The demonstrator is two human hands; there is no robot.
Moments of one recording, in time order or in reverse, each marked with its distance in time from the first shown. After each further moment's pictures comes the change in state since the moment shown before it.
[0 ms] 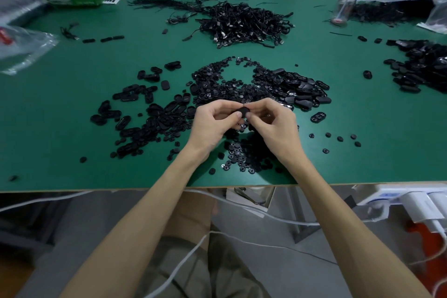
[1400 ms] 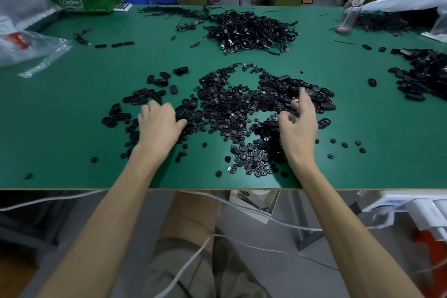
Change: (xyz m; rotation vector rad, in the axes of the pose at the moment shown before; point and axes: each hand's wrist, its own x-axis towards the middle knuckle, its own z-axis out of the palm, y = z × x) left_hand 0.003 0.024 -0.096 1.359 0.203 -0.258; right_hand 0.005 0.008 -0.004 0.028 0.300 0.222
